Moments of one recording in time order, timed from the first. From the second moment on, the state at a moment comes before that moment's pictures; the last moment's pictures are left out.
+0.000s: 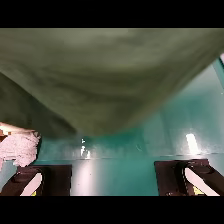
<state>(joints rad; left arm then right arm) 0.06 -0.79 1.92 1.05 -1.08 -1.42 -0.02 -0.90 2.01 -1.37 1.34 1.41</state>
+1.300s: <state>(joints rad) 0.02 -1.29 1.10 1.23 -1.20 -1.50 -0.21 -1.41 1.57 -1.19 1.51 1.37</state>
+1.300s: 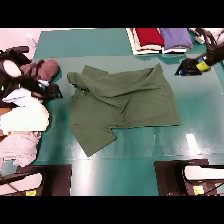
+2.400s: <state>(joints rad) -0.15 -1.10 0.80 1.06 -0.96 -1.53 -0.66 -1.22 0.76 -1.14 1.37 1.28</state>
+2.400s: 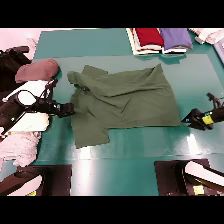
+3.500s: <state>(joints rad) -0.15 -0.72 1.68 1.24 -0.95 -1.57 -0.31 -0.90 1.68 -1.02 1.21 1.23</state>
